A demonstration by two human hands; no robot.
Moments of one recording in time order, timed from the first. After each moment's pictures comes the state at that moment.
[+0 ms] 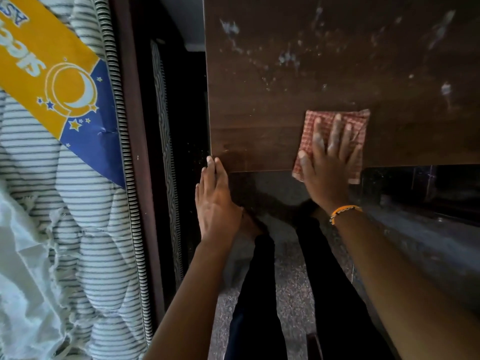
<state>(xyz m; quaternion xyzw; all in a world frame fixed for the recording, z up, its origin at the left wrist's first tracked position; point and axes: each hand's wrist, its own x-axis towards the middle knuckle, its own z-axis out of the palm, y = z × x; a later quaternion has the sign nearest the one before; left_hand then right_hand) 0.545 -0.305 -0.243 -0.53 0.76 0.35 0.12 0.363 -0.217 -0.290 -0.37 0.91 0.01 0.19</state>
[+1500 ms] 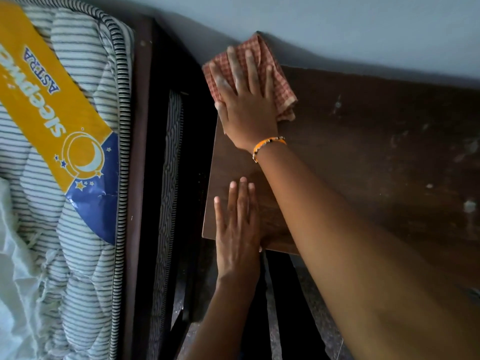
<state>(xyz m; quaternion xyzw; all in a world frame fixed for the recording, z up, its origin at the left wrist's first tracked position) 0.444 -0.330 -0.251 -0.47 0.84 0.06 0.26 0.325 -0.484 -0.300 -0.62 0.76 -0.06 0.16</state>
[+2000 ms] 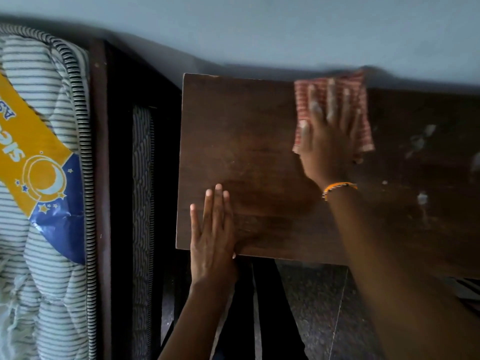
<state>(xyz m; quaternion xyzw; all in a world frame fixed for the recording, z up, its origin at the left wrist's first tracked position) 0.433 -0.332 -0.243 -0.43 0.85 0.08 0.30 0.195 -0.361 -0.303 -0.45 0.89 -0.04 0.11</state>
